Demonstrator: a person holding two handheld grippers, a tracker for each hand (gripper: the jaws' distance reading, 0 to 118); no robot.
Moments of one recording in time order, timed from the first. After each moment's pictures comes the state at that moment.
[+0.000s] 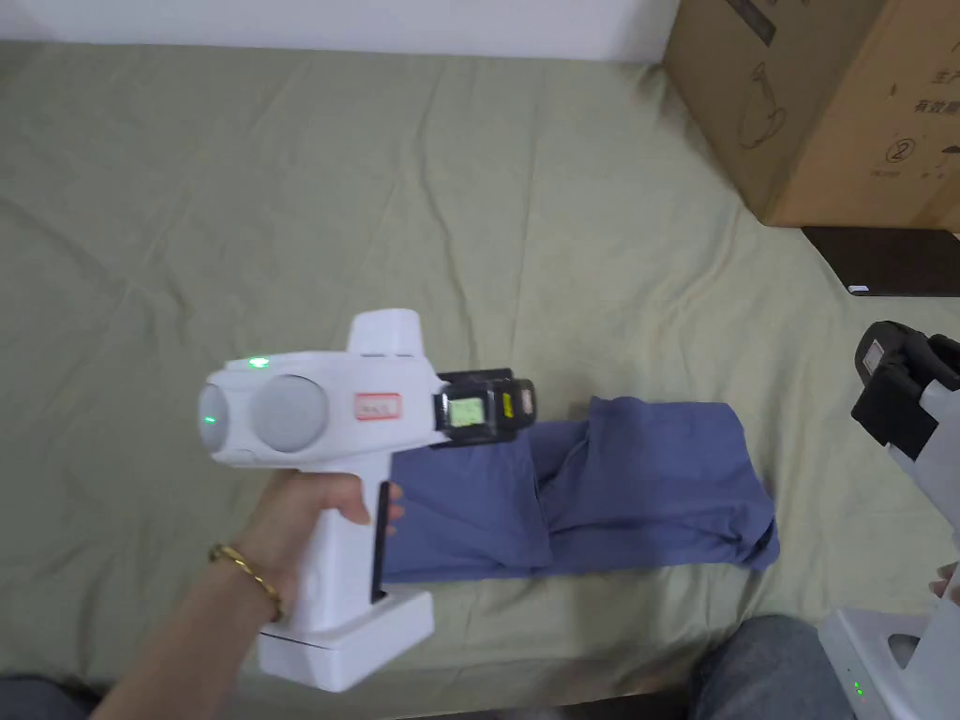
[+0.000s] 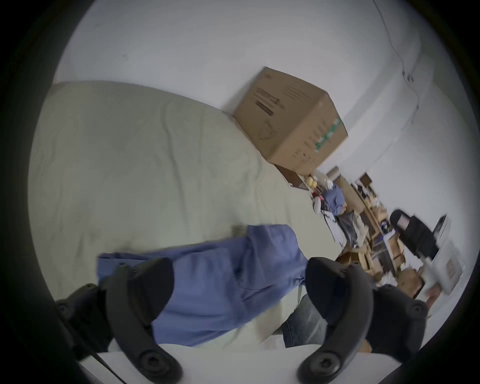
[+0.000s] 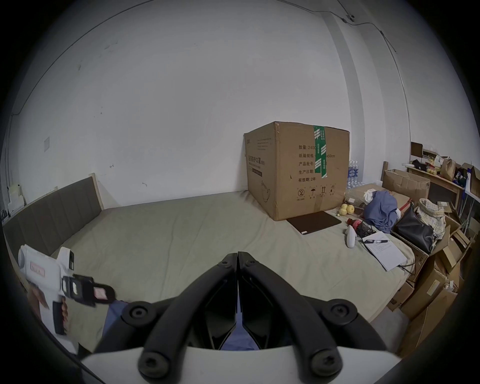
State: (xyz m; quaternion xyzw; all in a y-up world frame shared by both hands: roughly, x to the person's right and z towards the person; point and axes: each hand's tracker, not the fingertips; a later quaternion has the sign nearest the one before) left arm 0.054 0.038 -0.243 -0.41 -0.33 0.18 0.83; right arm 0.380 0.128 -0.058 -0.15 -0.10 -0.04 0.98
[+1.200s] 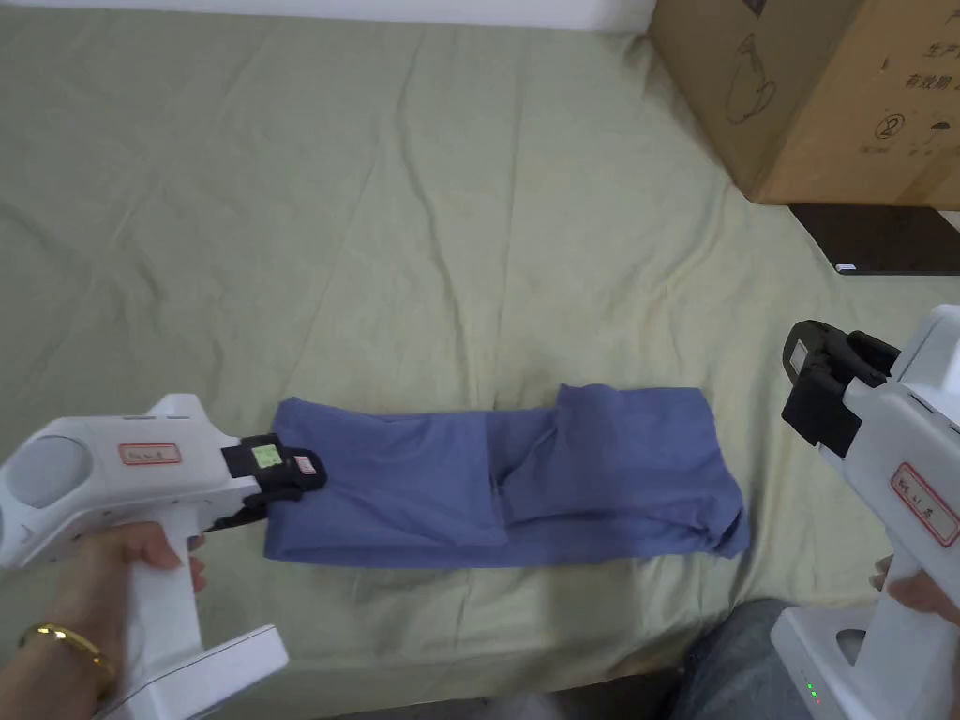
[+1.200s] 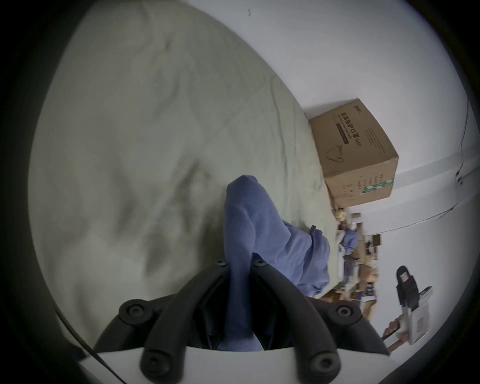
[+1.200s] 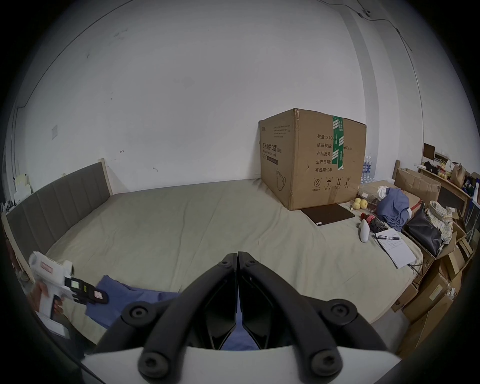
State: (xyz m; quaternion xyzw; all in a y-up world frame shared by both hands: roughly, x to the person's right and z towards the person) left arm -0.059 -0.019 -0.244 -0.52 -0.18 0.33 0.77; right arm 0.358 0.114 -0.075 -0.19 -0.07 -0.03 0.98
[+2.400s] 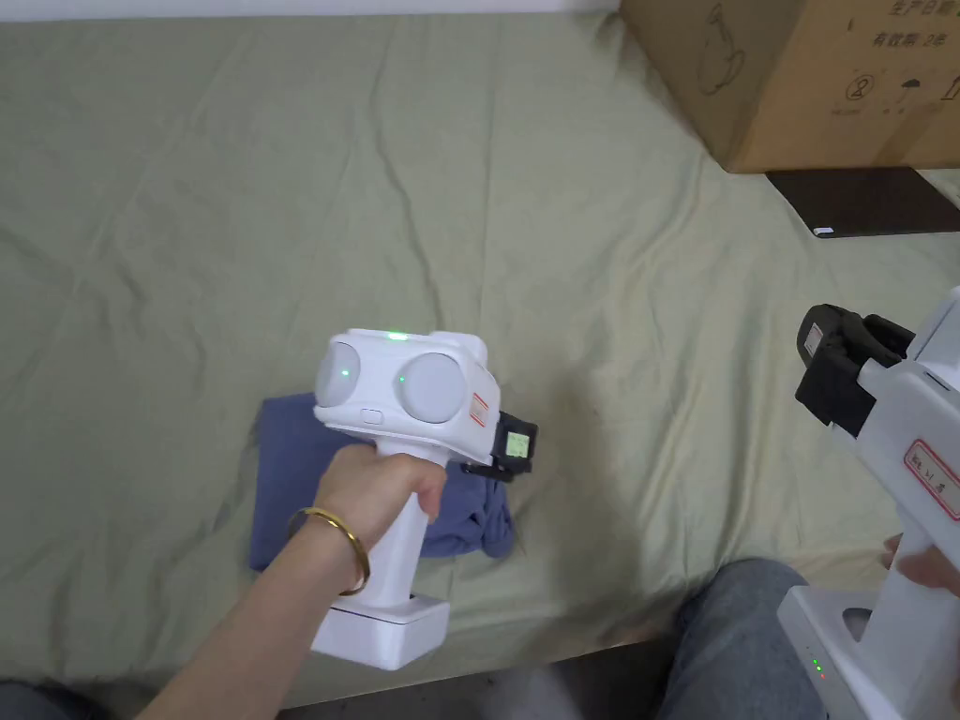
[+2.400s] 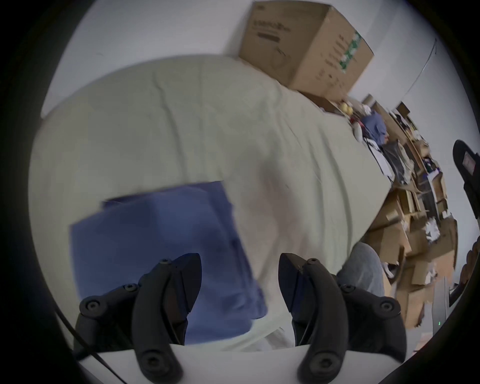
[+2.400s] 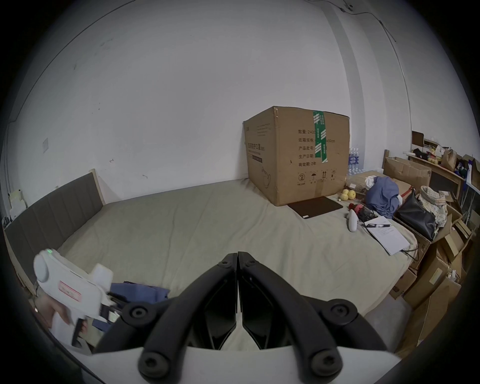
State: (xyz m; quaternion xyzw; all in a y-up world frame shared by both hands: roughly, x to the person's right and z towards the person) left arm 0.166 -0.004 -0.228 -0.54 -0.30 -0.04 0.79; right arm 0.382 0.106 -0.048 -0.18 -0.10 -0.06 0.98
